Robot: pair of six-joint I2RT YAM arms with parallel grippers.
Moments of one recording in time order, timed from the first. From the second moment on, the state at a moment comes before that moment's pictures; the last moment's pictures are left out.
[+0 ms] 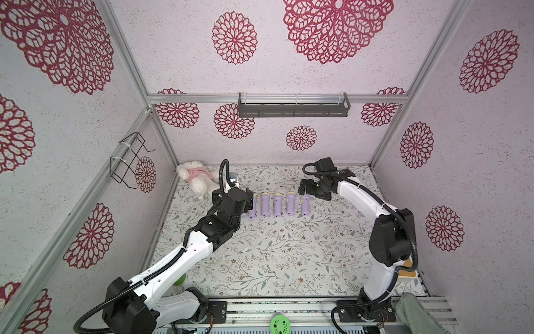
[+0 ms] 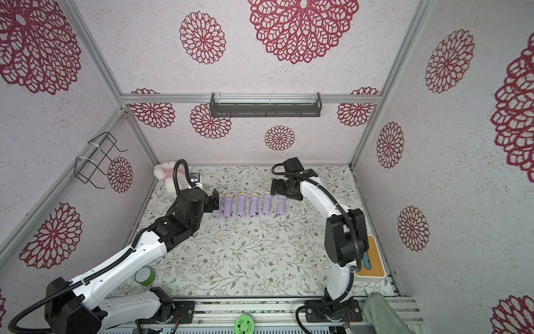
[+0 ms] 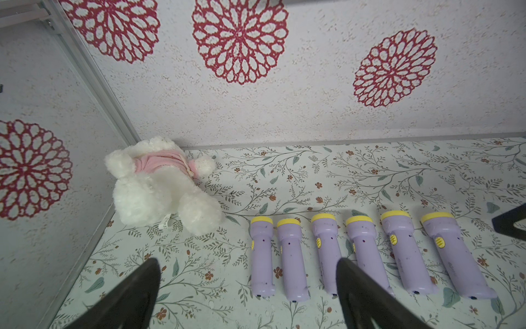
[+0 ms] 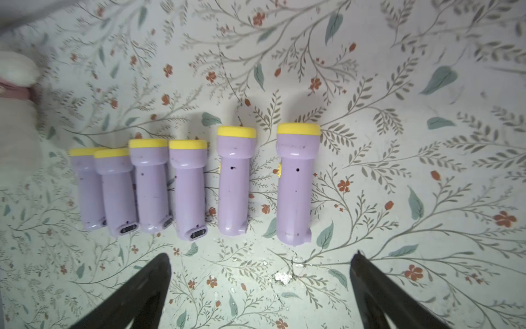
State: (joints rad) left arm -0.63 1.20 0.99 -0.23 -0.68 -0.21; right arm 0.38 1.82 1.62 -0.80 -0.08 0.48
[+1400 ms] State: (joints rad) left arm -0.06 1.37 0.77 -0.02 -0.60 -0.26; right arm 0.05 1.31 0.24 0.78 0.54 0.13
